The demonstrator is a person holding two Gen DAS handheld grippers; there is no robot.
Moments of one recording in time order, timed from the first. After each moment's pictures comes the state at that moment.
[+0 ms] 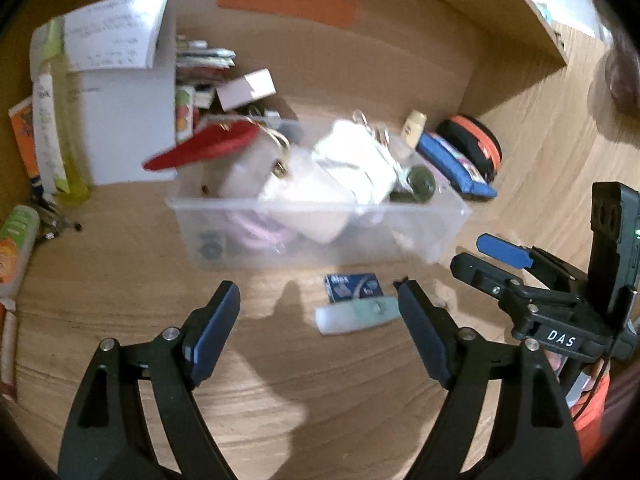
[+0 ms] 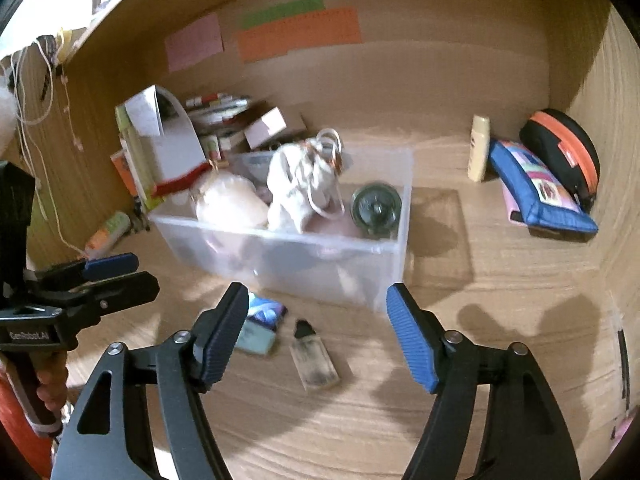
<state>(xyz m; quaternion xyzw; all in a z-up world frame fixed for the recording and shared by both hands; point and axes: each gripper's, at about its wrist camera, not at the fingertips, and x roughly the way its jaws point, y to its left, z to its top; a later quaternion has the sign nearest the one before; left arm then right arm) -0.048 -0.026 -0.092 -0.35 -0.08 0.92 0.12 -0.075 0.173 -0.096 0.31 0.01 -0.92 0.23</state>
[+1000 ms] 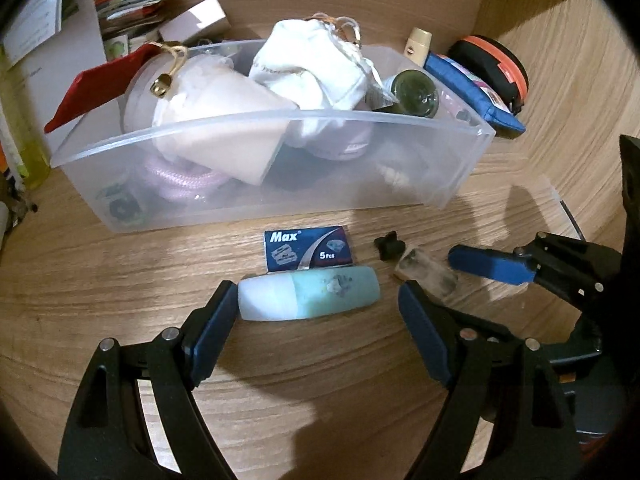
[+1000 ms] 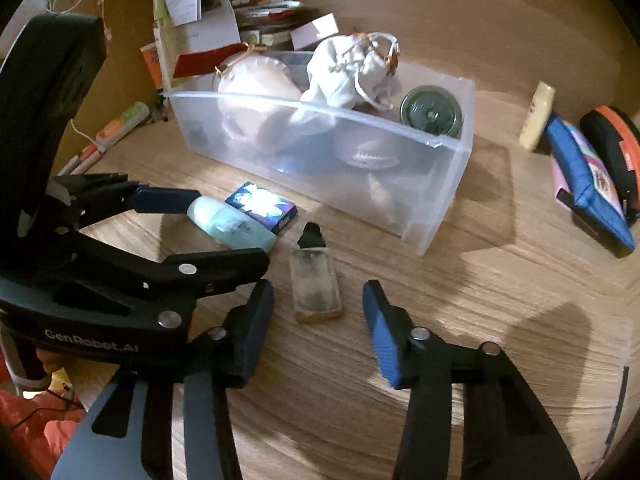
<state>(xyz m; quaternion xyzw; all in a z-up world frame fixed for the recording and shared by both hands) -0.085 0.044 -0.133 -0.45 -0.03 0.89 0.09 -0.085 0.163 -0.140 0.40 0.13 -0.86 0.30</state>
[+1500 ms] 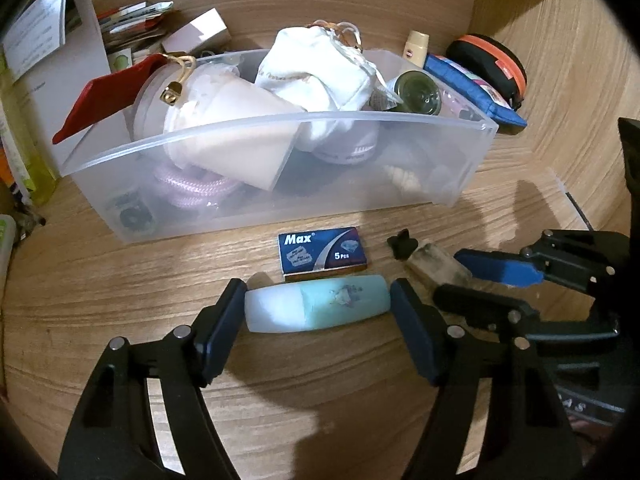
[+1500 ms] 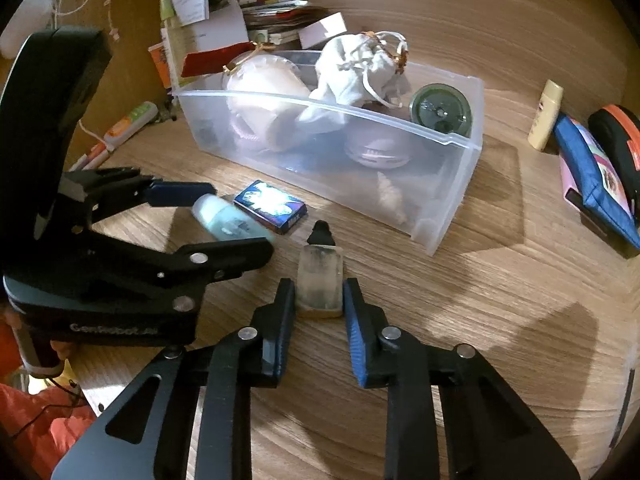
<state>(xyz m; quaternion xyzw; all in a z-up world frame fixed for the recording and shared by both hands) -0.079 0.040 -0.132 -0.43 0.00 0.90 0.09 -0.083 0.165 -0.142 0.40 0.12 -0.85 0.31</state>
